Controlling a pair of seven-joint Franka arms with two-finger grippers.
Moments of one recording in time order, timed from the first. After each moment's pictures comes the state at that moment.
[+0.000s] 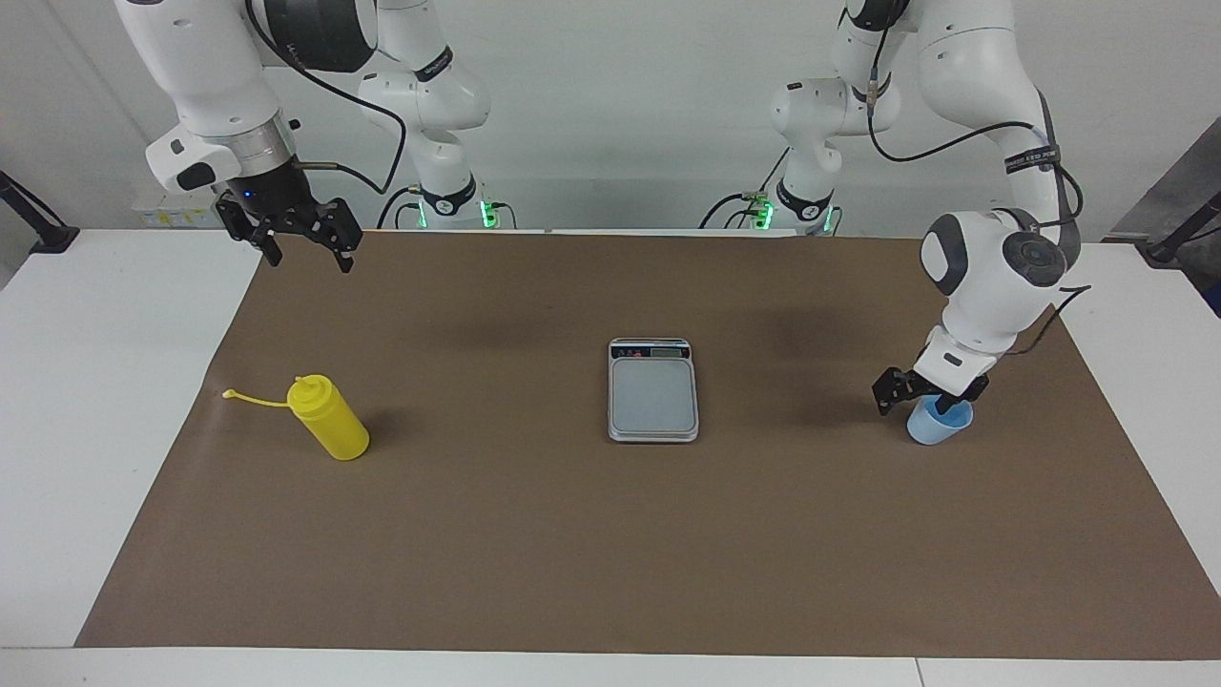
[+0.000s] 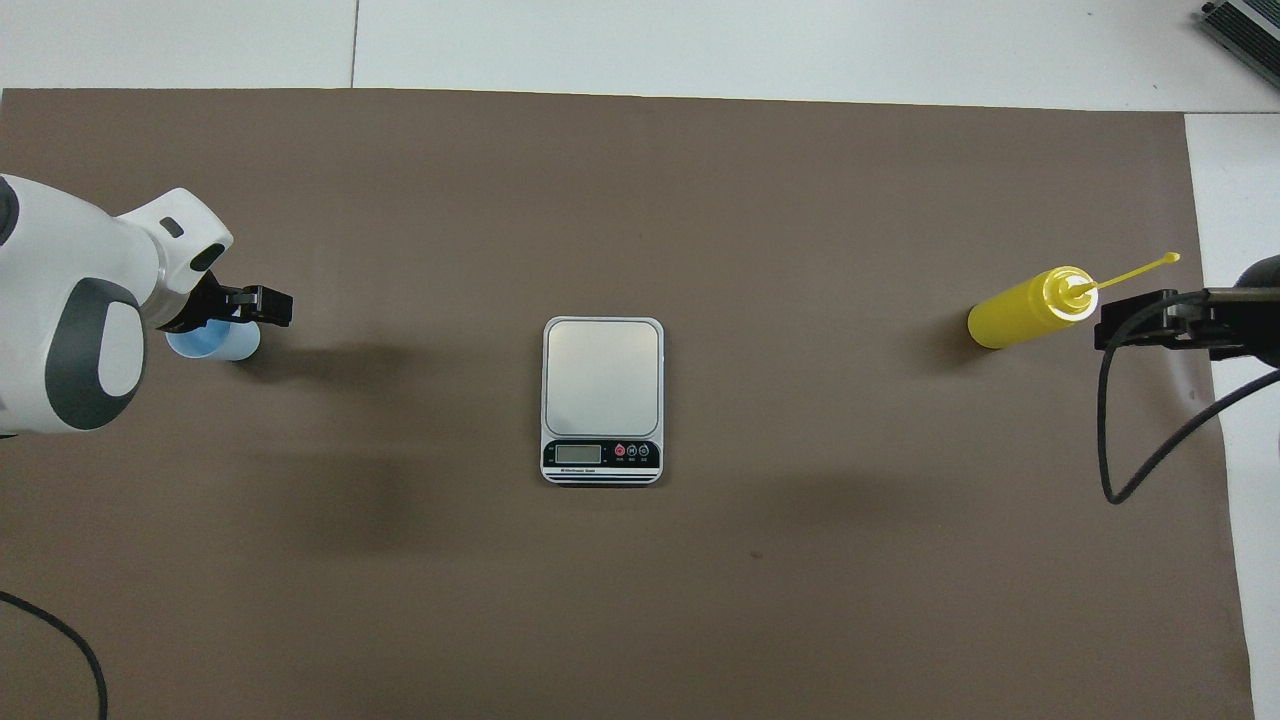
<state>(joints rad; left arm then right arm) -0.01 0.22 -0.03 -1.97 0.00 2.24 0.02 -0.03 -0.06 0.00 -1.67 -0.03 1.64 0.08</state>
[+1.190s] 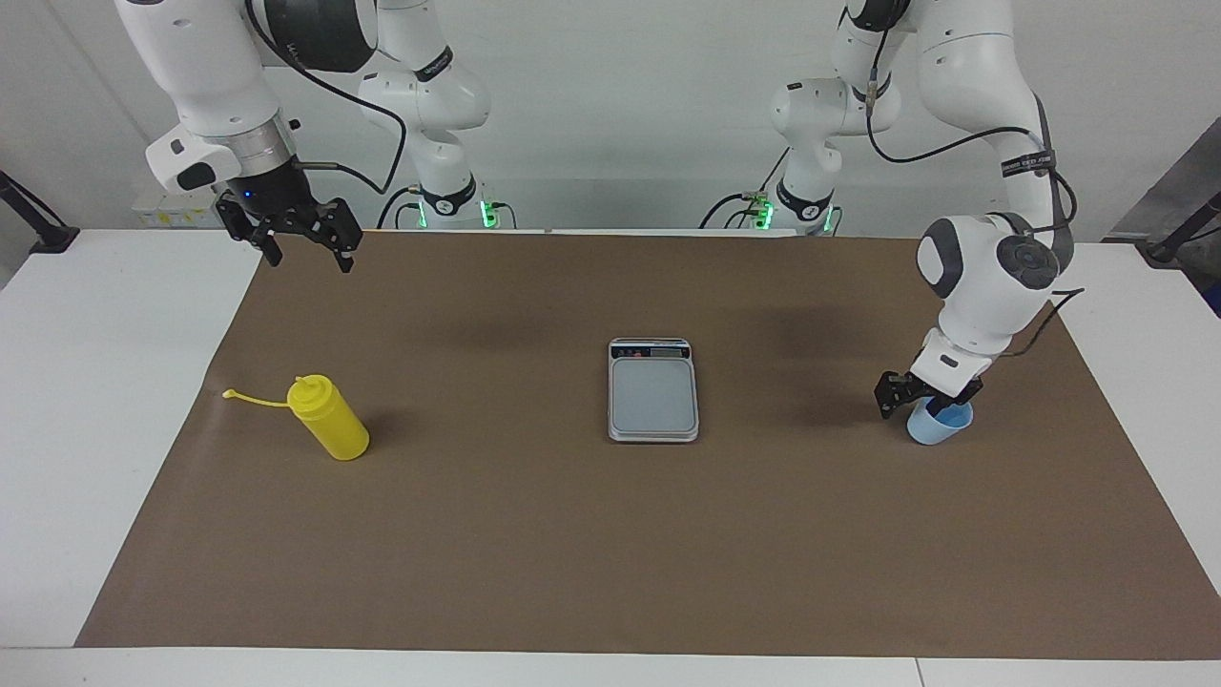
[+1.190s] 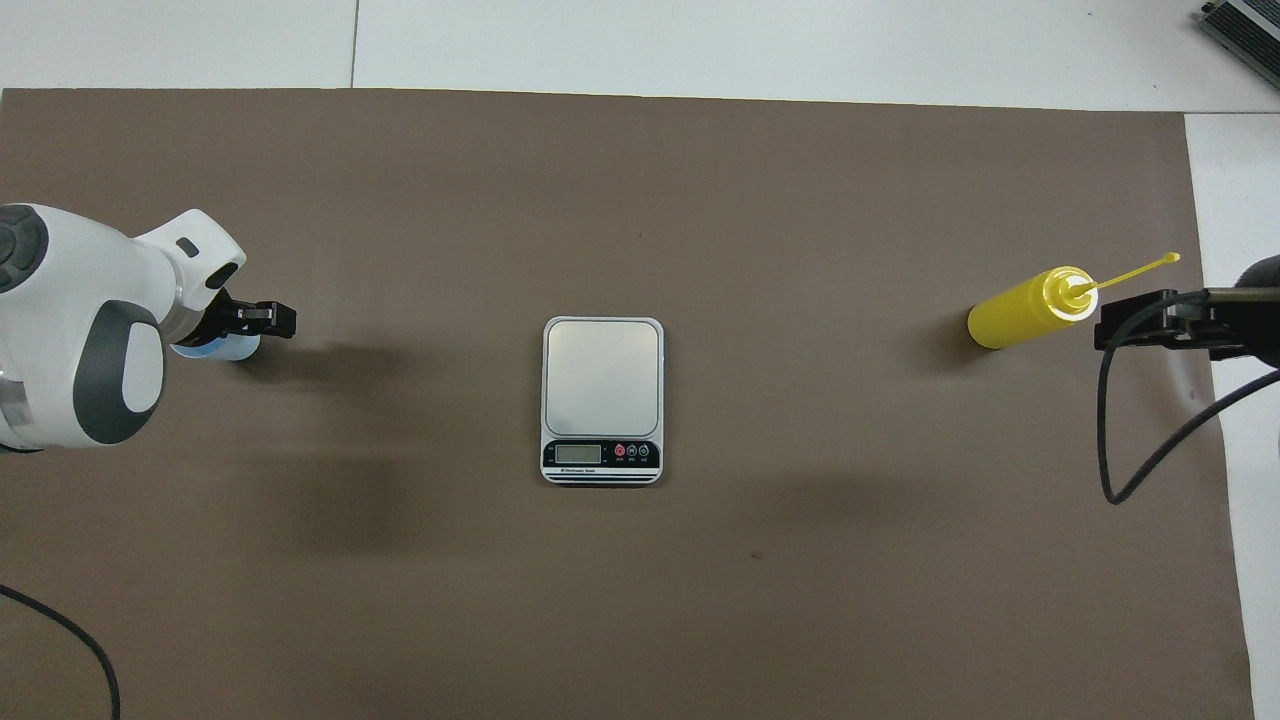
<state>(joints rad) 0.00 0.23 -0.02 -2.01 0.00 2.28 0.03 -0.03 -0.06 0.00 -1.67 -0.03 1.64 0.08</state>
